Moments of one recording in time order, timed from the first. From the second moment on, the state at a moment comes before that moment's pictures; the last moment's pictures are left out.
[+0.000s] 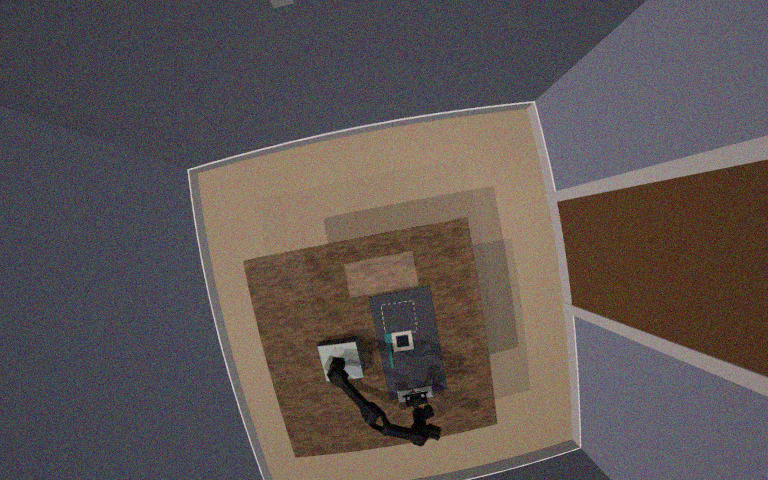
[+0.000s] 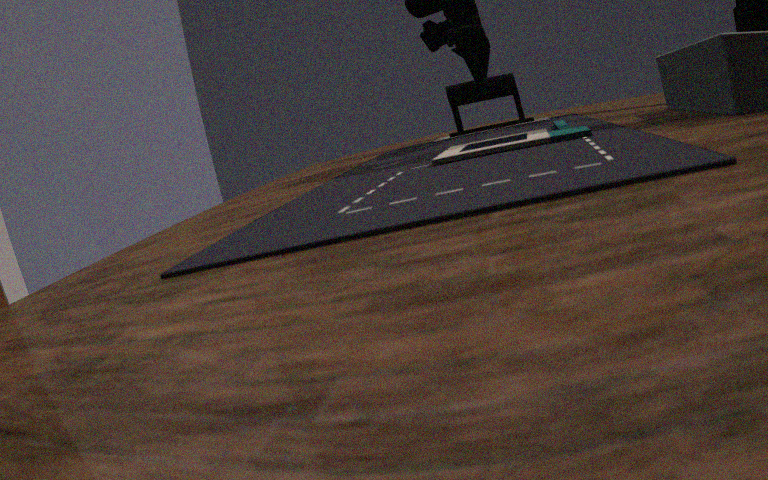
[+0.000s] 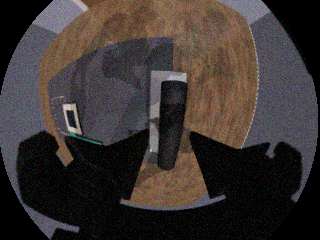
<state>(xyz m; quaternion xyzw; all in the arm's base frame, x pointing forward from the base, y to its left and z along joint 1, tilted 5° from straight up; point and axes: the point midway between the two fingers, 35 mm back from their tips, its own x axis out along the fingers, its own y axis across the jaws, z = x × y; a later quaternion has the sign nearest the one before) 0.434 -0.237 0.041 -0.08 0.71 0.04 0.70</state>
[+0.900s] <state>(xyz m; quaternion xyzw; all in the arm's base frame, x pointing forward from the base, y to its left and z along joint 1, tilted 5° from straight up) 0.434 -0.239 0.029 -0.08 0.72 0.04 0.69</state>
